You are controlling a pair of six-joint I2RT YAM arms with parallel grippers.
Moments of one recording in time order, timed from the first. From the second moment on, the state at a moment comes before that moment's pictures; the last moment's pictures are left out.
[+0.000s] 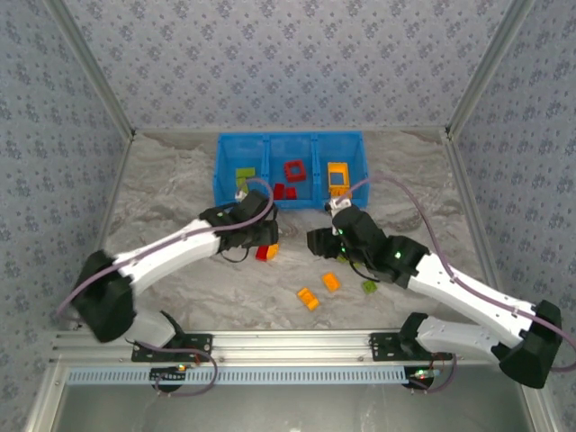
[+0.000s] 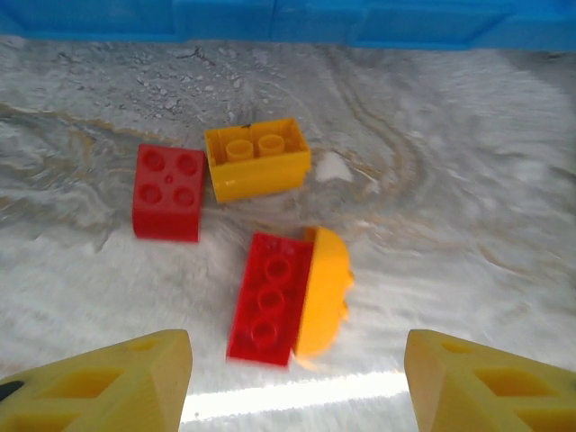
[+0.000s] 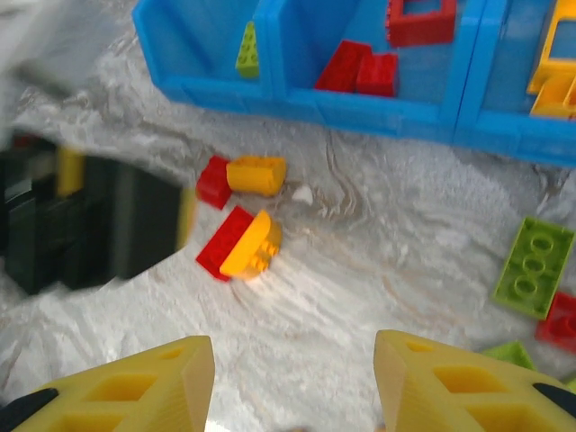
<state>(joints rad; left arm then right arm) -0.80 1.50 1.06 -0.65 -0.20 -0.74 0.91 1.01 0.87 -0.54 0.17 0.54</state>
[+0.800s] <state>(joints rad) -0.84 1.46 0.97 -0.65 -0.20 -0.75 0.91 0.95 0.76 -0.52 0.18 0.55</state>
